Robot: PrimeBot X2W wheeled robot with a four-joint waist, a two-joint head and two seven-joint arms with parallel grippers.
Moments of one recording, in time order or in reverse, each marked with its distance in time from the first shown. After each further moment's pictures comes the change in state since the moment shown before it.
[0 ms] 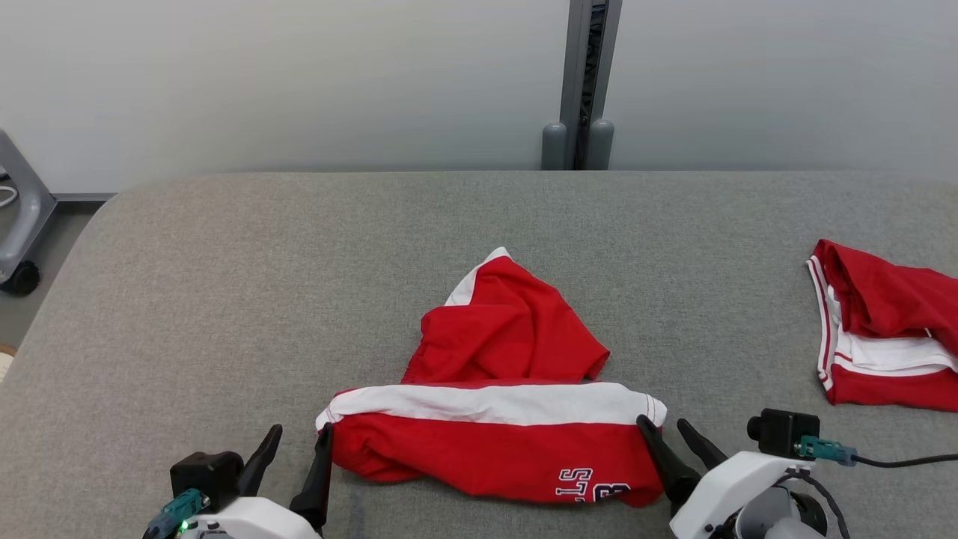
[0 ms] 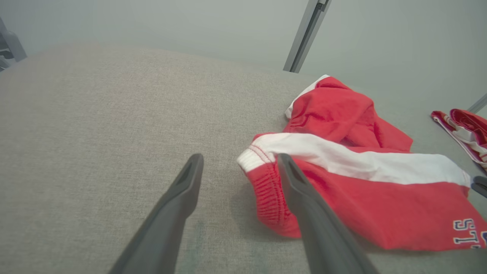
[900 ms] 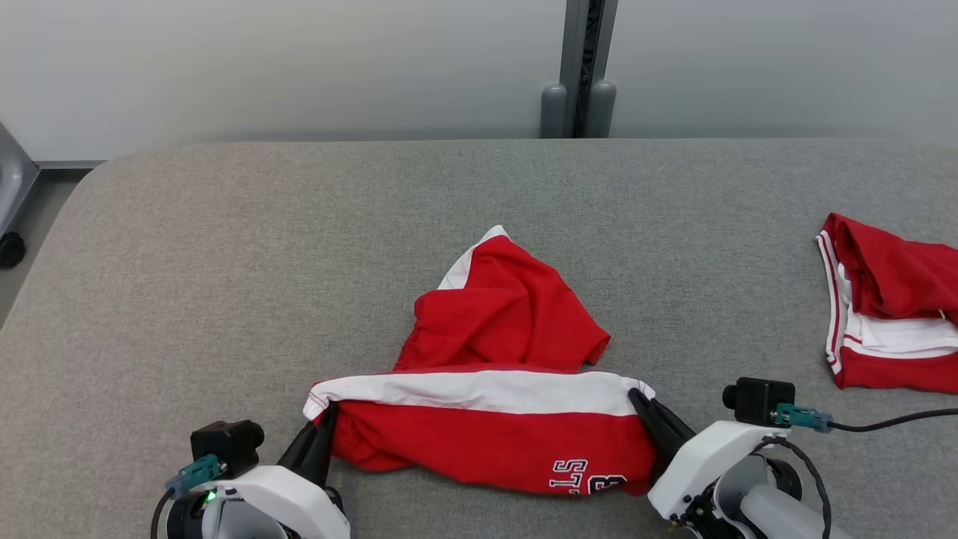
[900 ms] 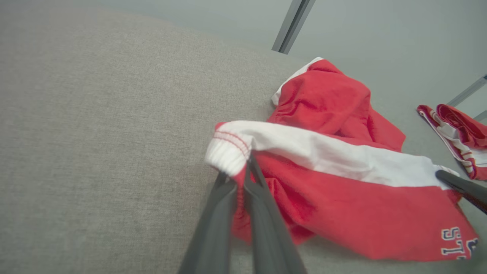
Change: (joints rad) left arm -0.092 -0.033 -0.026 0.085 -0.074 -0.053 0.042; right arm -0.143 -0.008 0.206 0.069 0.166 0.000 -0.067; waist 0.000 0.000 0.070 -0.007
